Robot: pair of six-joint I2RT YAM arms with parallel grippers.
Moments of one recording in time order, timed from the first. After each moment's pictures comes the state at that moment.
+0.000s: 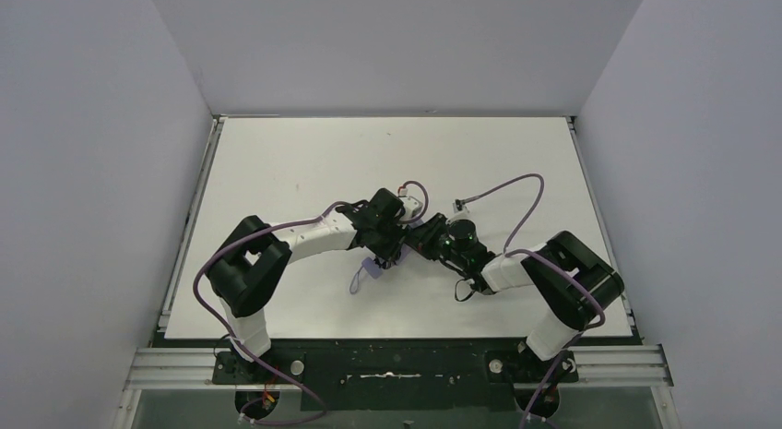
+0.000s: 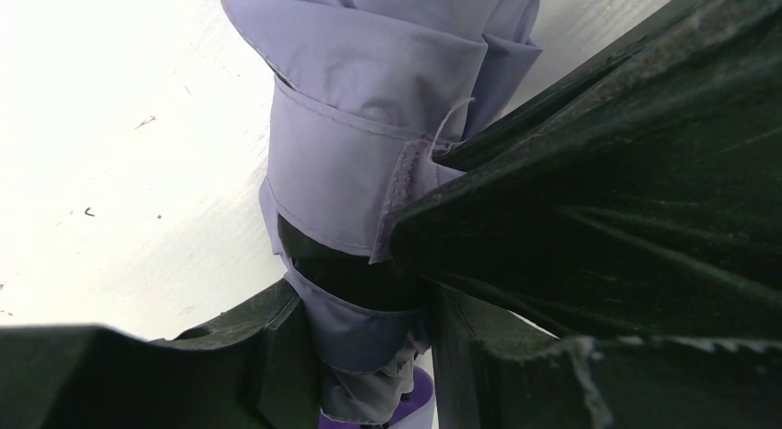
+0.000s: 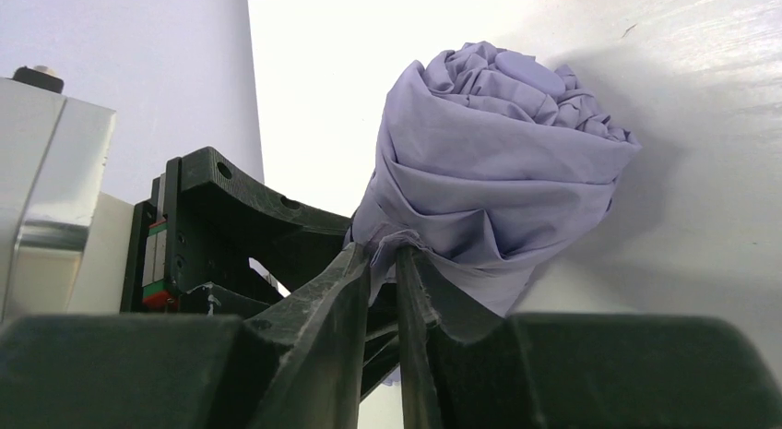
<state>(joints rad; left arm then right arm) -0.81 1.82 1.12 -0.34 0.05 -0.12 0.63 1.63 0.45 0.80 -0.11 1.22</state>
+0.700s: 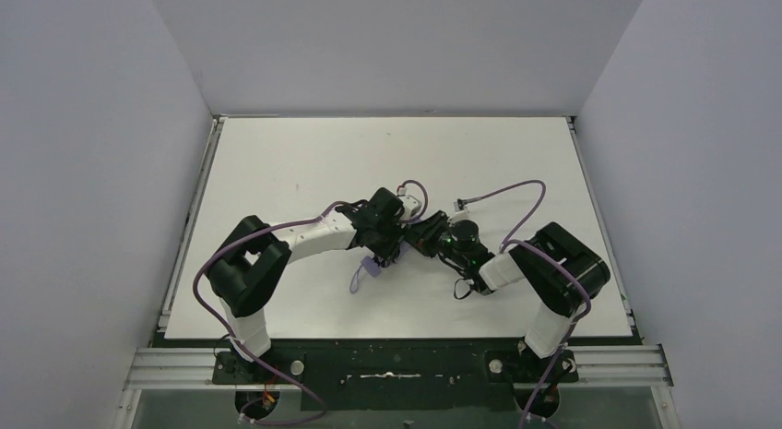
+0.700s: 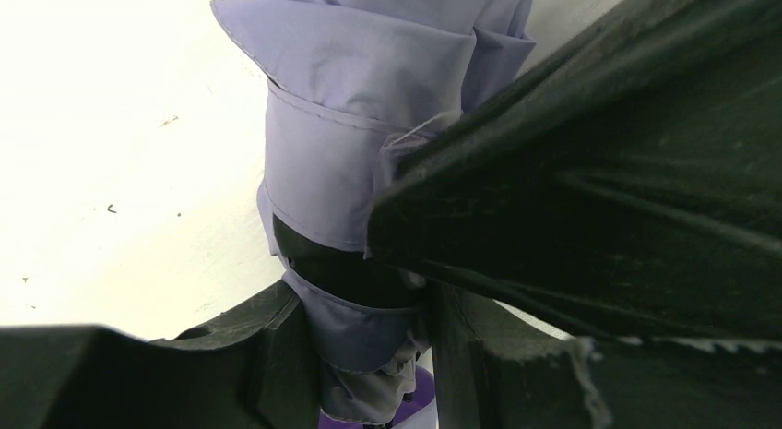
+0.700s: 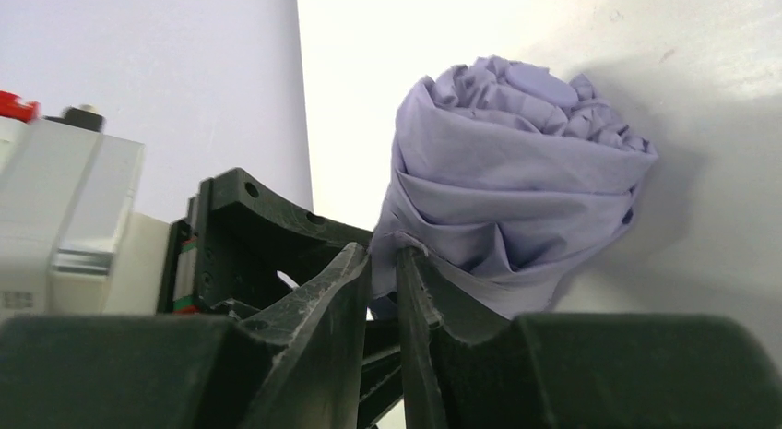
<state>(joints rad) -0.81 1.82 1.12 -0.34 0.02 -0.12 0.61 1.73 0.44 1.00 -0.15 1.31</state>
